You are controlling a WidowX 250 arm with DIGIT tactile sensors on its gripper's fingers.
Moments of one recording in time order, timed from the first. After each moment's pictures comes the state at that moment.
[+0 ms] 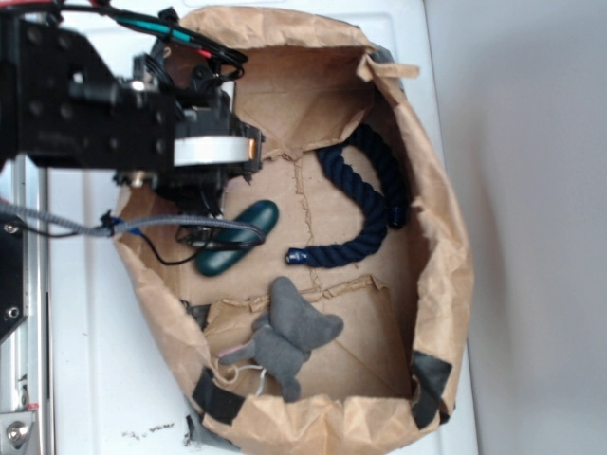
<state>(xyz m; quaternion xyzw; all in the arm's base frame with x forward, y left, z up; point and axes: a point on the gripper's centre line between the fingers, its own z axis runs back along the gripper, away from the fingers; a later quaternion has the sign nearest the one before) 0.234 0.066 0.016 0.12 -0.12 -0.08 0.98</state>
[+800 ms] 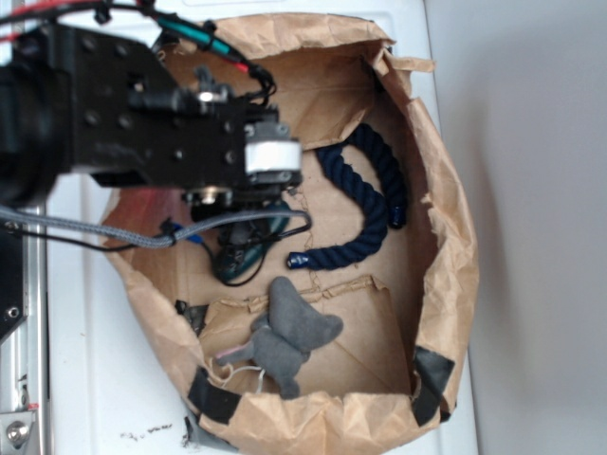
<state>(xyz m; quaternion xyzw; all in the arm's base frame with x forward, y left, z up) 0.241 0.042 0.060 0.07 -0.05 -0.01 1.00</state>
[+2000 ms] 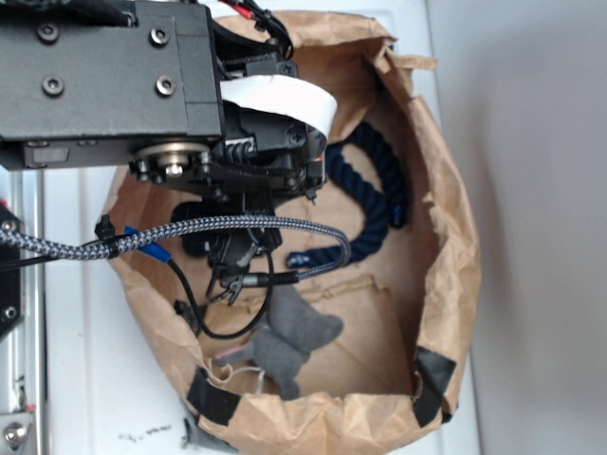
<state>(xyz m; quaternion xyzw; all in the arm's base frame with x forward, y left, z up) 0.240 0.024 0.127 0.02 -0.07 -0.03 1.00</state>
